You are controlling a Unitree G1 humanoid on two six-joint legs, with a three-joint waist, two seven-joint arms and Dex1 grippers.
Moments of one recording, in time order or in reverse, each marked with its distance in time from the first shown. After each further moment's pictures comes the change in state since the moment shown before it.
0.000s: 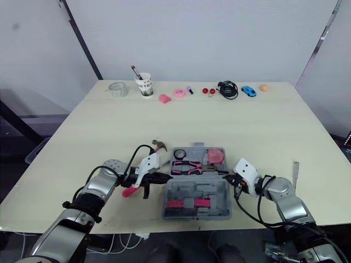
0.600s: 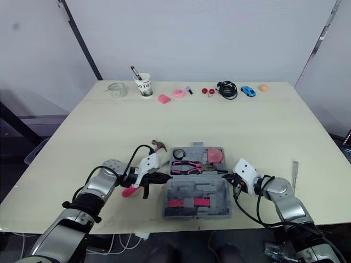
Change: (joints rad) left arm -0.004 0.001 0.001 0.016 0.000 -0.014 0.000; right arm -0.004 0.011 0.000 0.025 -0.016 -0.045 -0.011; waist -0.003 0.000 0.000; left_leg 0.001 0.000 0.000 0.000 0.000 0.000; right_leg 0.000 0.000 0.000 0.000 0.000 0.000
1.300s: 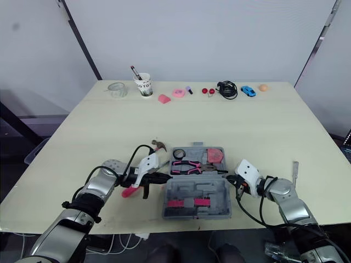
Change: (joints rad) left arm 0.008 0.006 0.000 -0.020 -0.003 0.009 0.003; right arm 0.029 -0.035 -0.008 -0.014 0.020 -0.009 0.003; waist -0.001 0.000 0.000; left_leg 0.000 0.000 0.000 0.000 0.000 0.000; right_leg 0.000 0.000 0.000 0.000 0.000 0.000
